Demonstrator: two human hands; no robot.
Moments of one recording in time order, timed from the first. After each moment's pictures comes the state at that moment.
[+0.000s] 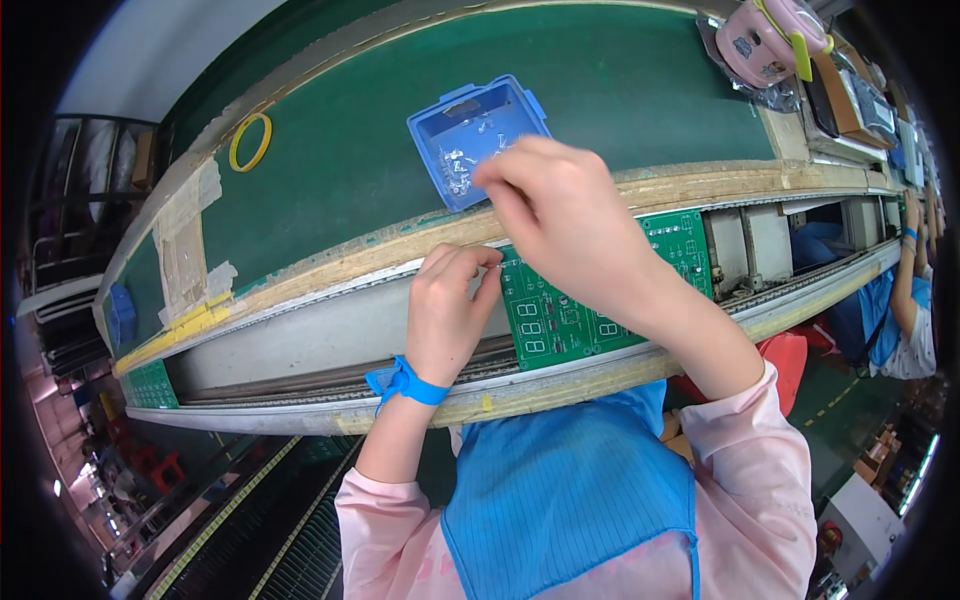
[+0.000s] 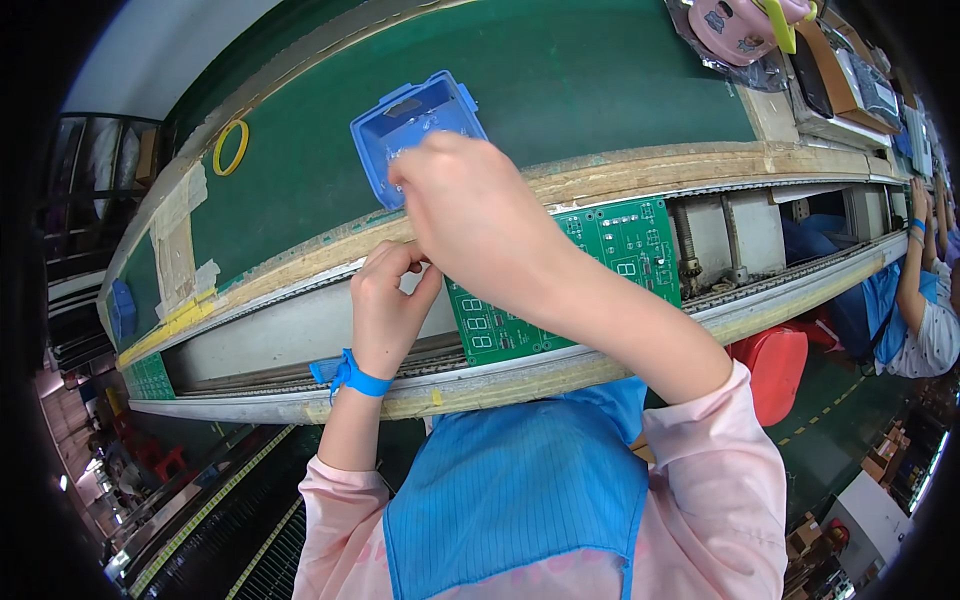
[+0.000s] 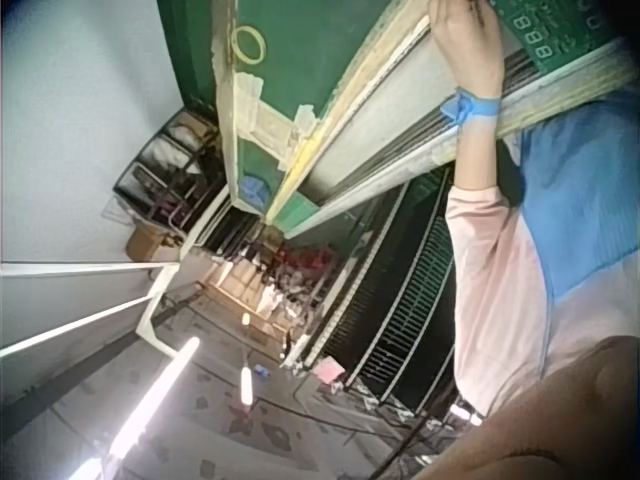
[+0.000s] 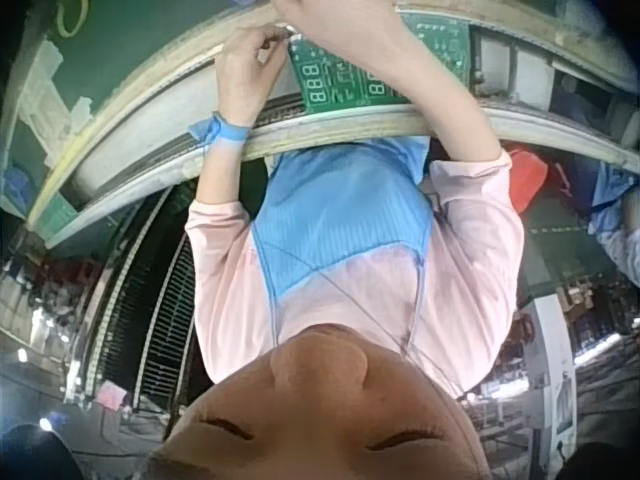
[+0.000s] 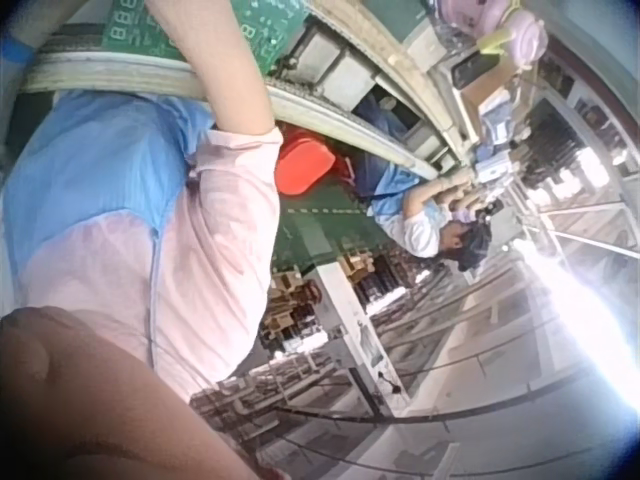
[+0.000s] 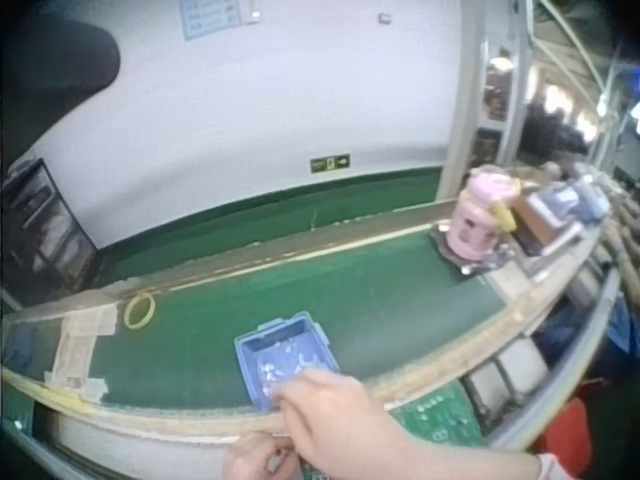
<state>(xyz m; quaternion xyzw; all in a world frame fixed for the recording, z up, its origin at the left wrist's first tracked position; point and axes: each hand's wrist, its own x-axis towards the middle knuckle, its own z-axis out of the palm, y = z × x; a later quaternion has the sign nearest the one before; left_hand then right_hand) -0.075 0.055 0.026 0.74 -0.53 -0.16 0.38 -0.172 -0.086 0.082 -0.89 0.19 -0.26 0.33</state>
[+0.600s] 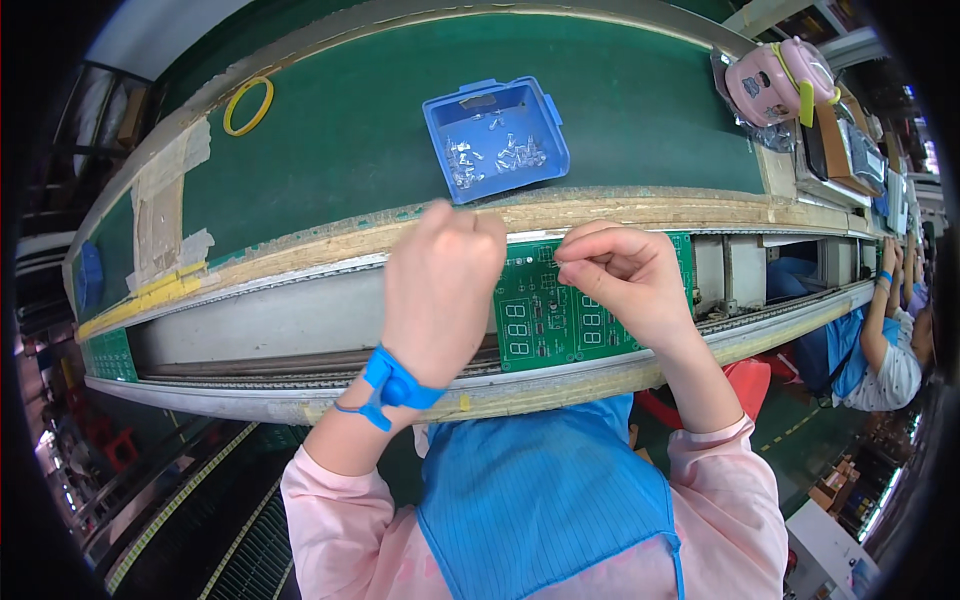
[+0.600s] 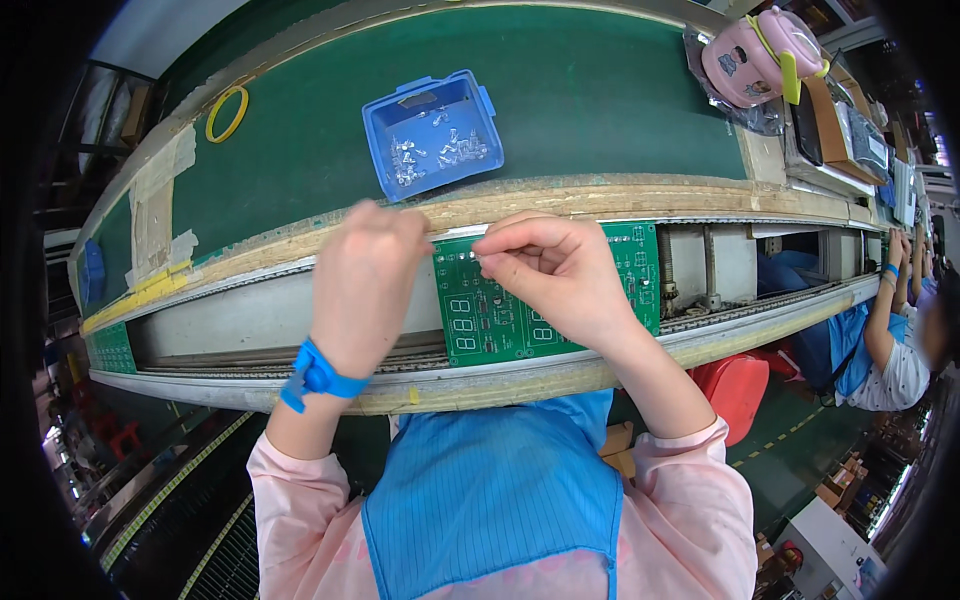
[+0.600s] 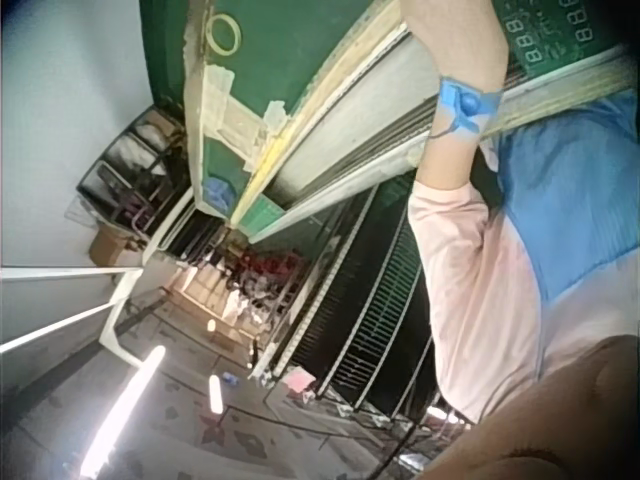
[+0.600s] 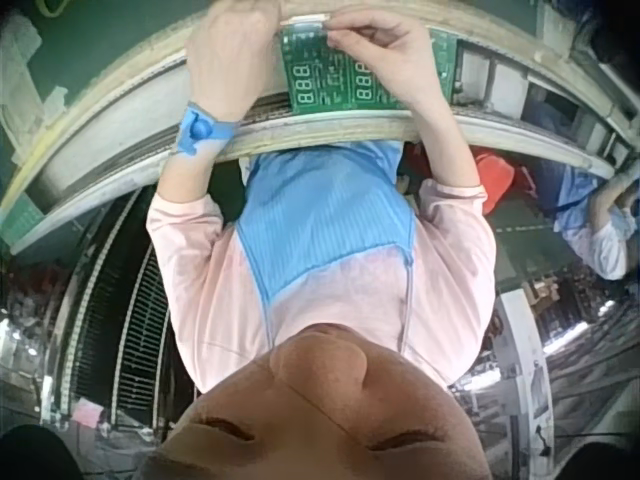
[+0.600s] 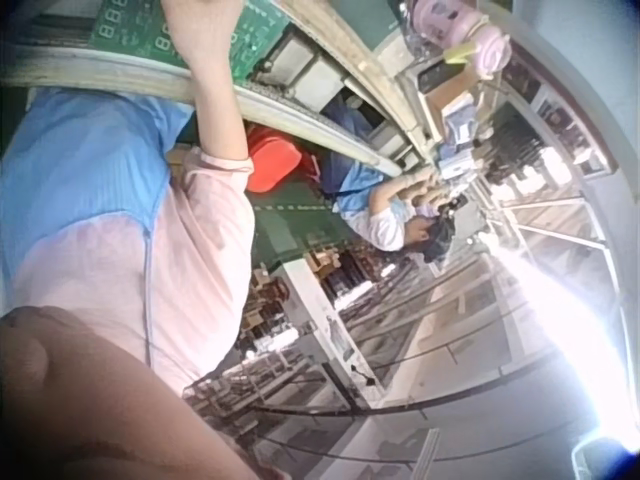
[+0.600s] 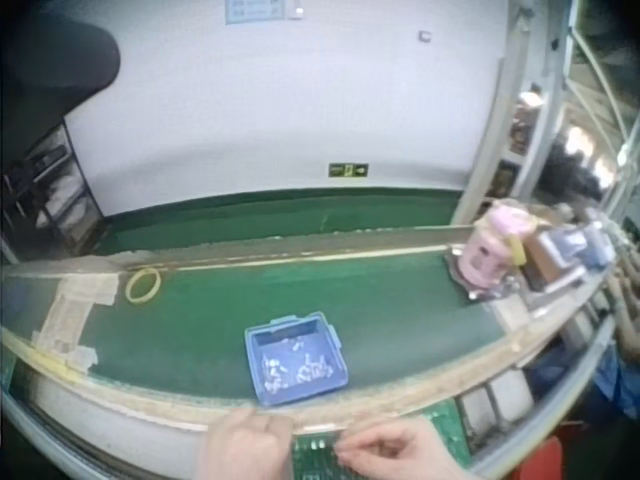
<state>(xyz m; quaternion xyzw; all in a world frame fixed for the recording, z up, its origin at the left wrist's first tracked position) -0.071 0.032 0.077 0.76 -0.63 -0.05 0.16 -0.242 -0.073 0.057 -0.56 0.25 -0.20 0.76</state>
